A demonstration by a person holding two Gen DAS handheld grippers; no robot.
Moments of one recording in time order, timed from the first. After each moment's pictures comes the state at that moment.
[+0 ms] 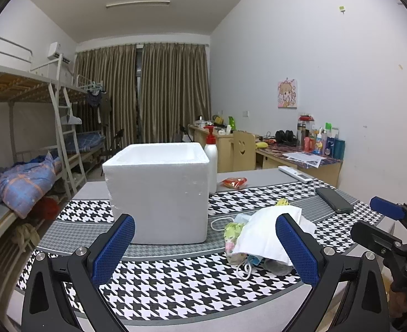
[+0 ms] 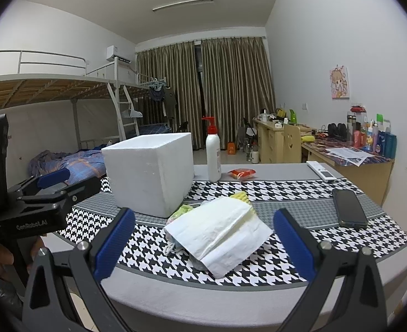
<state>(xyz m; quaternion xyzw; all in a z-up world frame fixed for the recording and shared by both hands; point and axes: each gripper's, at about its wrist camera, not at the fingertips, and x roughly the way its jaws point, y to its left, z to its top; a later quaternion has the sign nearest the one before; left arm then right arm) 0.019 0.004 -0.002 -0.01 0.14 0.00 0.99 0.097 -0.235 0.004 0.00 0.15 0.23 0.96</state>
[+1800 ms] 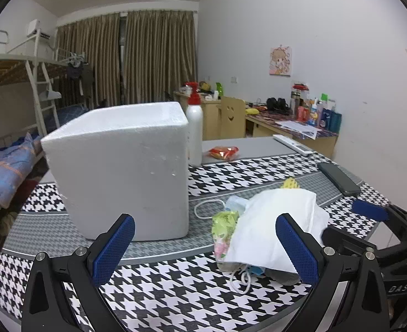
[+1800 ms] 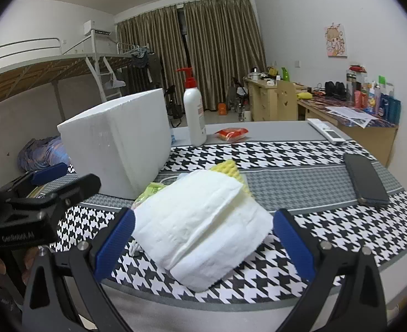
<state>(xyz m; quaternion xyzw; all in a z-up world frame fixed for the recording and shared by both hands) 0.107 -0.005 -0.031 -0.01 0.24 -0.04 0.97 0.180 -0.223 -0.031 0.01 0.26 0.21 0.94</state>
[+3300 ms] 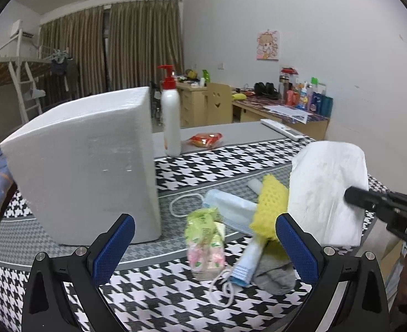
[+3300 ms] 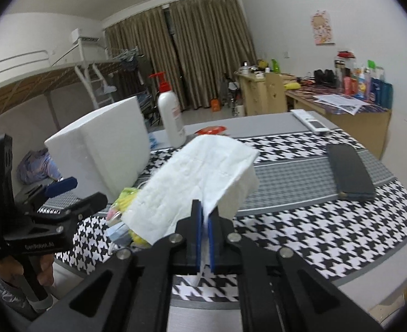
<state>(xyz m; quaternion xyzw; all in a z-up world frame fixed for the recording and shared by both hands) 0.138 -0.034 -0.044 0.01 0.27 -0.07 0.96 0.189 -0.282 -0.023 0.05 0.27 0.19 0.94</state>
